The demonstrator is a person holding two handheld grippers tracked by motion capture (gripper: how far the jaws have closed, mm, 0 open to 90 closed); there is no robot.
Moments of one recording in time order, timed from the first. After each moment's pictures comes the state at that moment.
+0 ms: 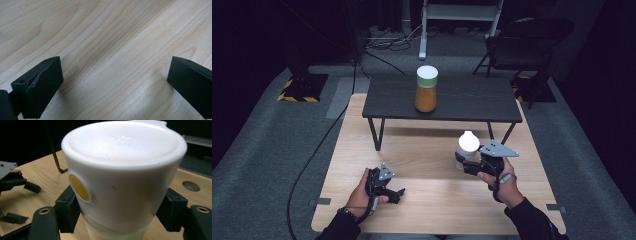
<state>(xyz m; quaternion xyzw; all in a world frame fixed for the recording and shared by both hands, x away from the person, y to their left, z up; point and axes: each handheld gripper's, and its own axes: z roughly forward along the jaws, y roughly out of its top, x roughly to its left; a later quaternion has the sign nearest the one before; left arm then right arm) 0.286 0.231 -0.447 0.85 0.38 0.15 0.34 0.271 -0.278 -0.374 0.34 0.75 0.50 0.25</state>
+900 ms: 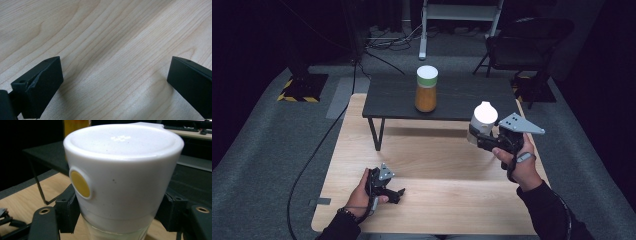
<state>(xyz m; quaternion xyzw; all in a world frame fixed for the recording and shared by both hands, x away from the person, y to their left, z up) 0.286 0.231 -0.447 0.85 0.38 0.14 0.34 0.273 -0.286 -0.298 0.35 0.71 0.52 0.31</state>
